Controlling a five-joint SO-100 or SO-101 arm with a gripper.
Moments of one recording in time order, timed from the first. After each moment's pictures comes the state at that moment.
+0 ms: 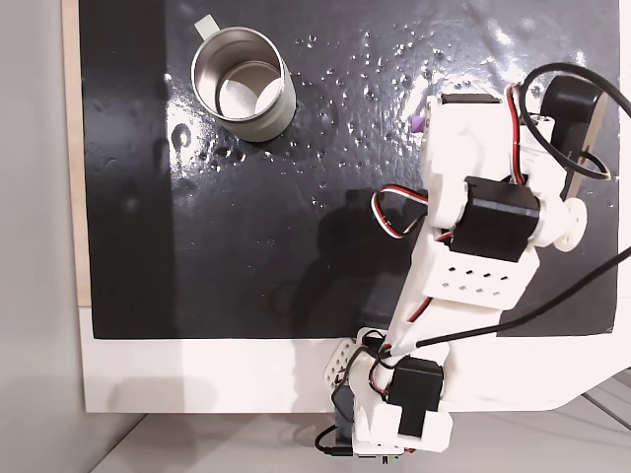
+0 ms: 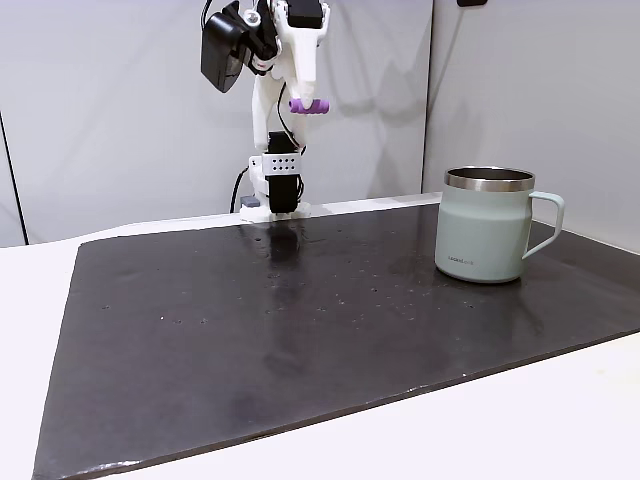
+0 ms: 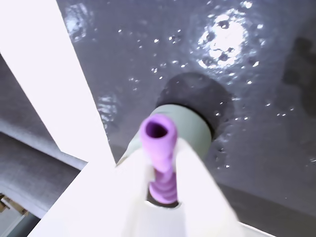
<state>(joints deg) 6.1 90.5 51.0 96.5 -8.8</state>
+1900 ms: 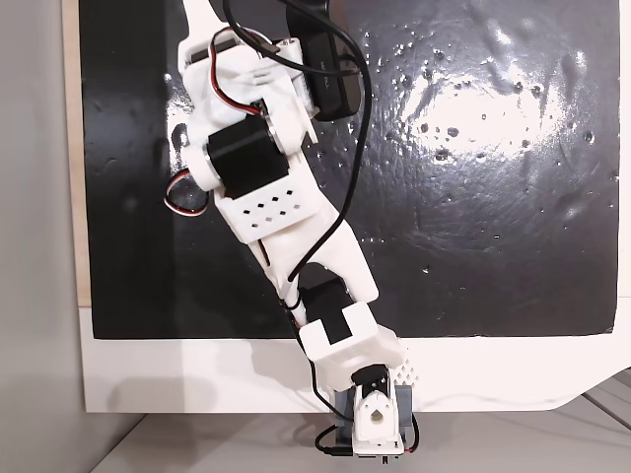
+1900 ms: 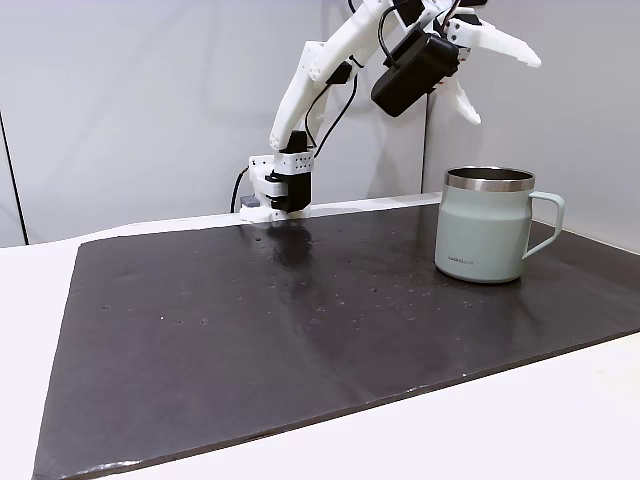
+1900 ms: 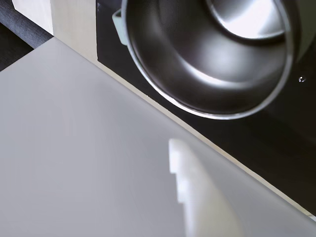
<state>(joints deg) -26.7 60.8 18.1 93.0 3.9</state>
